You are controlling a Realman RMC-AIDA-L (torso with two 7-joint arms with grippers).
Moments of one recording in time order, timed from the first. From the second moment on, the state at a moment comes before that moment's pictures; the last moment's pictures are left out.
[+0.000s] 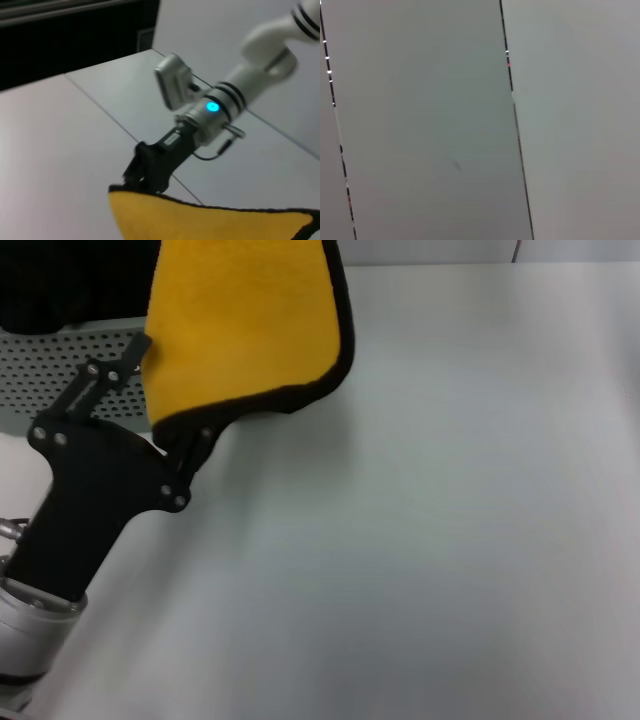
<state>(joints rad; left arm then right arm) -0.39 -2.11 0.61 -0.21 1.32 2.04 0.58 0.95 2.01 -1.10 -1.26 -1.62 -1.19 2.20</state>
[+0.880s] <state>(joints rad) -0.34 -2.03 0.62 0.25 1.36 1.81 -1.41 0.82 2.01 -1.06 -1.35 -1.58 -1.32 2.20</state>
